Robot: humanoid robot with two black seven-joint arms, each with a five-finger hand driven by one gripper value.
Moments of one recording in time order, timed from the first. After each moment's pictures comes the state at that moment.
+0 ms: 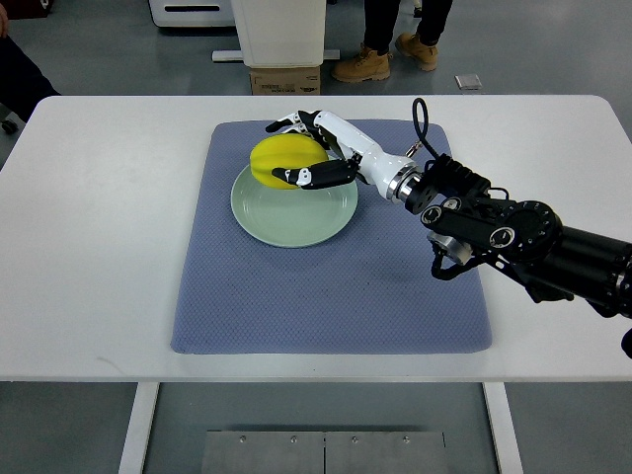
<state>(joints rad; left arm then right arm) -0.02 0.00 -0.10 -0.14 0.20 -0.03 0.00 1.17 -0.02 -0.13 0.73 -0.38 -0.10 0.53</state>
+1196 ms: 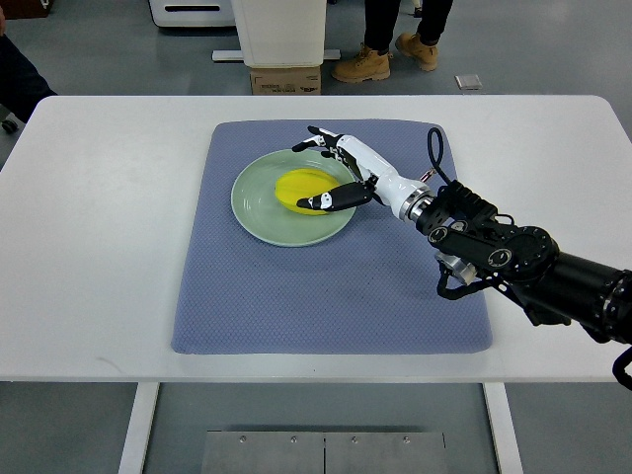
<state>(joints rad) -0.02 0.00 -0.10 -0.14 0.20 -0.03 0.00 1.09 0.00 -0.11 0.63 -0.38 -0.10 0.53</state>
